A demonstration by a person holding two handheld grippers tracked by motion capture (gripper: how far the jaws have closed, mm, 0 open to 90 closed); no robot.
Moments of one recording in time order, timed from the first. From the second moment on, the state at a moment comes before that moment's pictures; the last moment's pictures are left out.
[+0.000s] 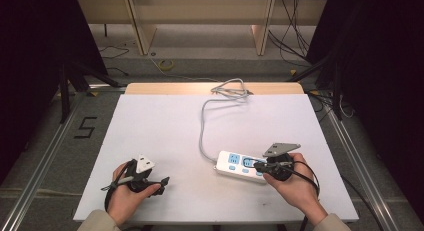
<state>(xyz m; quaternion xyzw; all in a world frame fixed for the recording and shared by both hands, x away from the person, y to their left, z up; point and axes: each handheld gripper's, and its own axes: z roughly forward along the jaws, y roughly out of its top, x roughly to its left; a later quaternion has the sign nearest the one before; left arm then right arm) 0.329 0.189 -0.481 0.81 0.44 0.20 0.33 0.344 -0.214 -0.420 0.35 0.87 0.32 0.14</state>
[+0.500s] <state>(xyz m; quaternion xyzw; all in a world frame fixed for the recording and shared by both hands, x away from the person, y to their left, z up) 0.329 0.190 -0.481 0.81 0.44 0.20 0.33 0.351 -0.204 -0.417 0.35 0.87 0.31 0.13</state>
